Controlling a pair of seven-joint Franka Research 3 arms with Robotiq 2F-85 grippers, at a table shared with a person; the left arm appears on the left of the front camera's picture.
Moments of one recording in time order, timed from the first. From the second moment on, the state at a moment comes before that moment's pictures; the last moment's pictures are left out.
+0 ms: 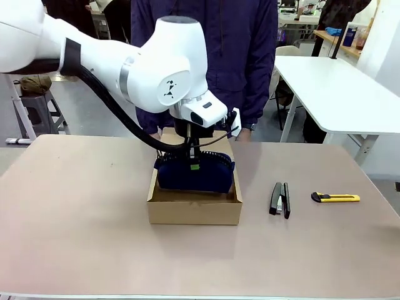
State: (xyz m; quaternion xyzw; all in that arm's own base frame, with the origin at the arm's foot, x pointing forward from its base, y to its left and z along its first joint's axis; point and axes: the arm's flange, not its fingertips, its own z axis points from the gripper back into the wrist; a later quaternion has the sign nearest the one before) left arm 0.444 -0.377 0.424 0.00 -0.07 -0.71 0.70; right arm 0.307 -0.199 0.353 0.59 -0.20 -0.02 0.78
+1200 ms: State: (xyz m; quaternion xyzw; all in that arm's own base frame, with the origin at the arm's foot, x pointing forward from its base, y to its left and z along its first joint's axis) left arm 0.441 -0.392 0.379 -0.01 -0.04 -0.72 0.69; right arm 0.307 -0.199 0.353 0.59 -0.20 -0.02 0.78
